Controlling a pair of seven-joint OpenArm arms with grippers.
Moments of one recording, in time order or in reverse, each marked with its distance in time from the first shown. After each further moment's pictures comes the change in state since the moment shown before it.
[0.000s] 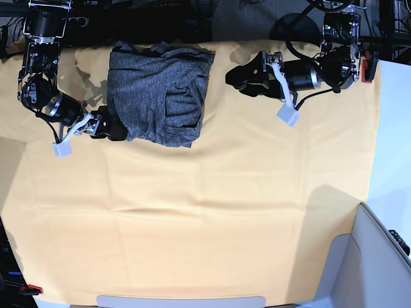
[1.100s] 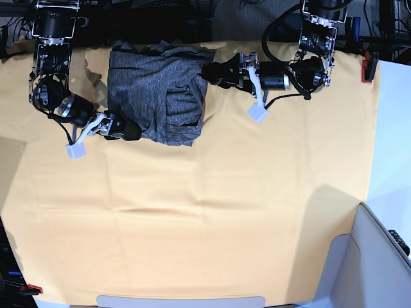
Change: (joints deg) left arm -5.6 5.7 13.5 -13.5 0.3 -1.2 1.5; right arm 1.1 -2.4 -3.0 0.1 -0.6 0.2 0.2
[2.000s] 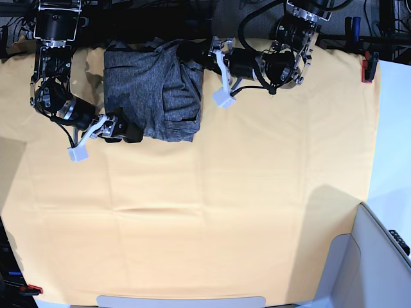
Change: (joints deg) left arm 0.2 1.6 6.9 6.4 11.4 10.0 2.0; right arm 0.9 -0.9 -0.1 0.0 -3.1 0.0 0.5
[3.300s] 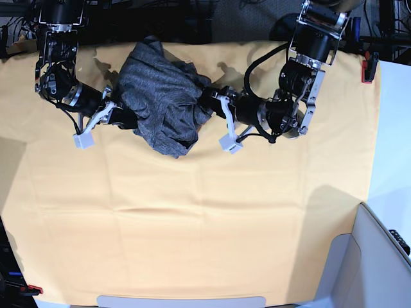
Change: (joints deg) left arm -19.2 0.0 0.0 -11.1 8.0 0.7 1.7; right arm -6.8 -1.9 0.5 9.8 -0.7 -7.1 -0.6
